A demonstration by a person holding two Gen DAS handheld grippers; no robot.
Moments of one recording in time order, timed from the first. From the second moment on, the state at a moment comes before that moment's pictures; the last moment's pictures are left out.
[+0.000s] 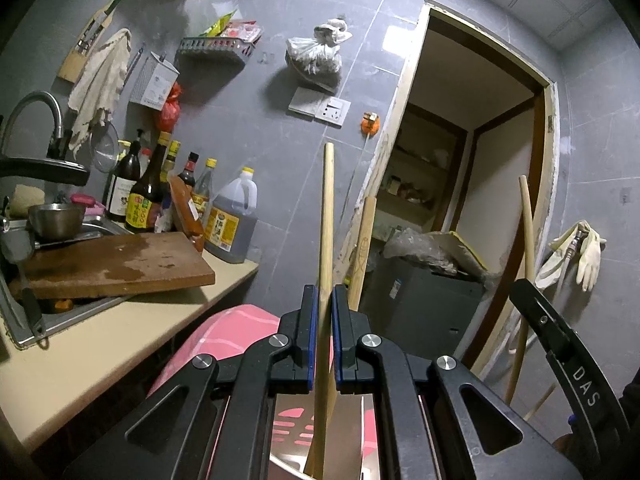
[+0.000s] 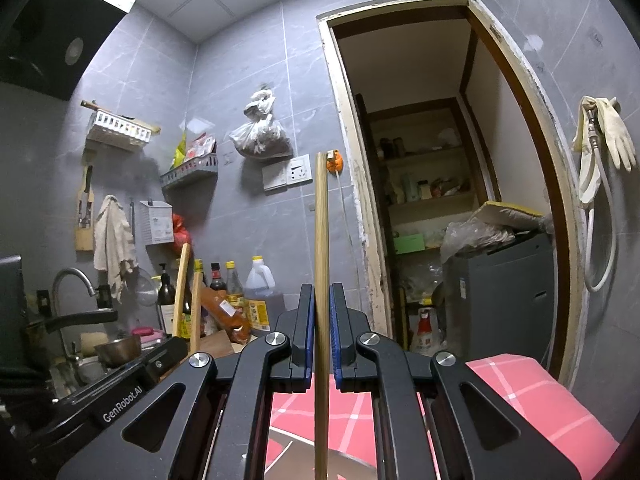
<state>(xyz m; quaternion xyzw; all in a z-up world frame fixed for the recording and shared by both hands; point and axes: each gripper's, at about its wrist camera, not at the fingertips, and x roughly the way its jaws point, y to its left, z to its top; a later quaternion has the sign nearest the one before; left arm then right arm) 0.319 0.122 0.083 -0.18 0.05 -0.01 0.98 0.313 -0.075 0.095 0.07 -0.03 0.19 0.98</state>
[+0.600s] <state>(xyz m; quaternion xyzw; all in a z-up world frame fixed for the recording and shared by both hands) 0.308 0.115 0.084 -0.17 0.08 -0.06 0.98 0.310 -0.089 0.098 0.07 0.00 0.22 0.97</state>
